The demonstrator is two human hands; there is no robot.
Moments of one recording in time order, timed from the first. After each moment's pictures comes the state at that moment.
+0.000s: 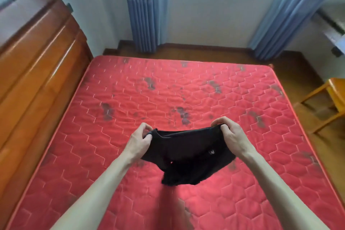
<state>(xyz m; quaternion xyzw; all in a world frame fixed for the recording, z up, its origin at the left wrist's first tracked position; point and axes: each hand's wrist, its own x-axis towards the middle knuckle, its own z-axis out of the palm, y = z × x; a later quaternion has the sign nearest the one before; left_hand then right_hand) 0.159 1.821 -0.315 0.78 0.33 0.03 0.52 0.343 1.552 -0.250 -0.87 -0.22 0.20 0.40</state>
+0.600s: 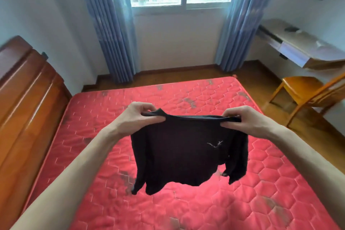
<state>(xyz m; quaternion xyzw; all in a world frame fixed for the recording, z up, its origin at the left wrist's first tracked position) 0.234 1.772 -0.100 0.84 0.06 -0.01 0.54 0.394 1.419 -0.108 -0.86 -0.38 0.16 0.30</state>
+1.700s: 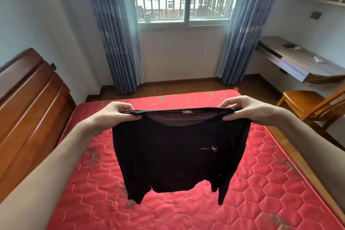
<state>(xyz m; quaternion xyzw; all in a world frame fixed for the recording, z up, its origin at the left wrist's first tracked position) 0.220 1.861 -0.076 0.81 0.12 -0.04 0.57 0.438 1.446 -0.059 -0.74 -0.32 0.38 0.46</state>
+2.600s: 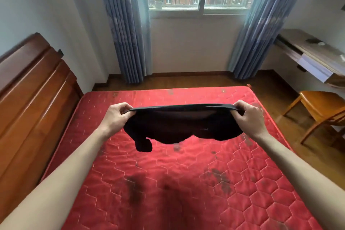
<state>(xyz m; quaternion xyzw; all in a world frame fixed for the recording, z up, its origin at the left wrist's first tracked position) 0.255 1.910 -0.159 0.84 0.22 0.15 0.47 0.465 1.509 -0.158 -0.91 -0.23 -0.10 0.34</state>
